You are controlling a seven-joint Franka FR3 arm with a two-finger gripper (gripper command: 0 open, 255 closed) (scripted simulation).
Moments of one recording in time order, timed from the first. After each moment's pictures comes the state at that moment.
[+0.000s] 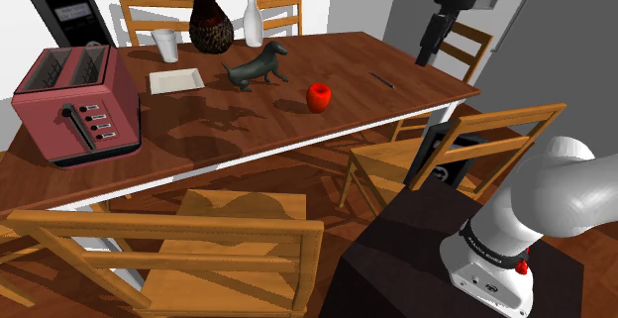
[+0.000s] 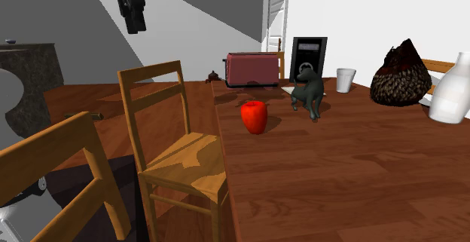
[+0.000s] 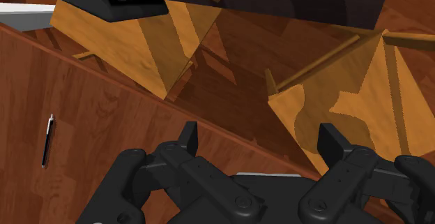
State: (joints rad) arm 0.01 -0.79 -0.03 -2.30 -0.07 1.59 -0.17
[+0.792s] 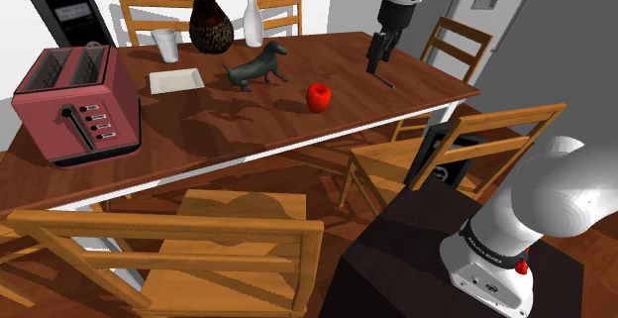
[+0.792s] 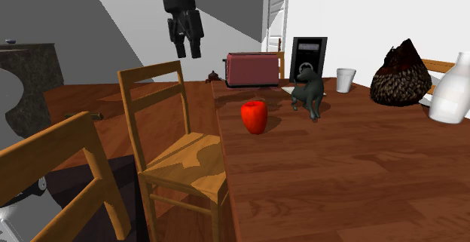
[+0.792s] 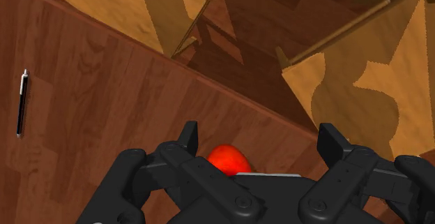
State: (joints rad) arm 0.02 -0.46 -0.05 -2.24 -0.08 1.87 -0.18
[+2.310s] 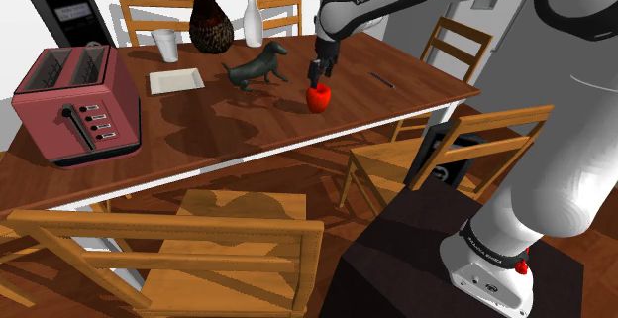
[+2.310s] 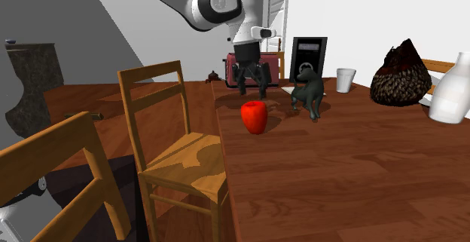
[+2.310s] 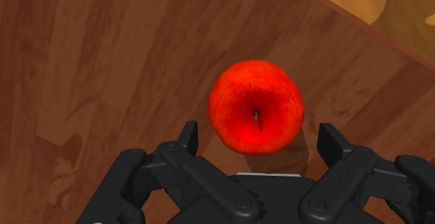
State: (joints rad) arm 0.02 0.17 -0.06 -1.90 -0.08 2.19 -0.20
